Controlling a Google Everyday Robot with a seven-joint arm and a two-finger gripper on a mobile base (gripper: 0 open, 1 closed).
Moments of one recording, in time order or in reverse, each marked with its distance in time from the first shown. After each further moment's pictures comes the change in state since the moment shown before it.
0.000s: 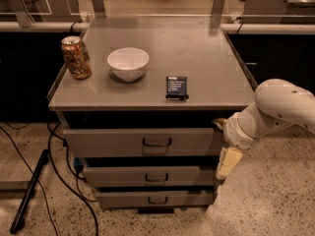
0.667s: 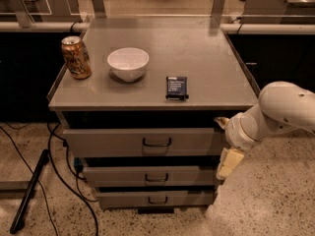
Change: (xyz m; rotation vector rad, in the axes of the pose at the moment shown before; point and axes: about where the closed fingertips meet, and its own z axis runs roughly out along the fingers) arm -0.002 0.003 -0.012 0.065 -0.003 -0.001
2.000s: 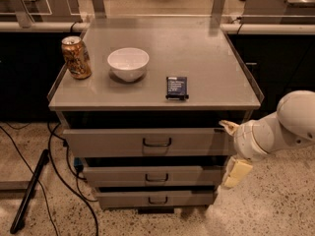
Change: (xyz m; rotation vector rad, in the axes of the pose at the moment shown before) arm -0.009 0.033 -0.032 0.058 -0.045 -0.010
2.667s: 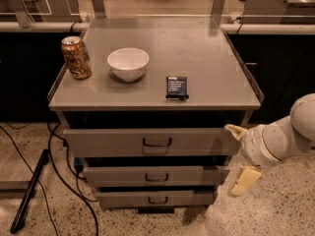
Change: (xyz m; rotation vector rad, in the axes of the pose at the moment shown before) arm 0.001 0.021 -0.020 -0.013 -0.007 0.017
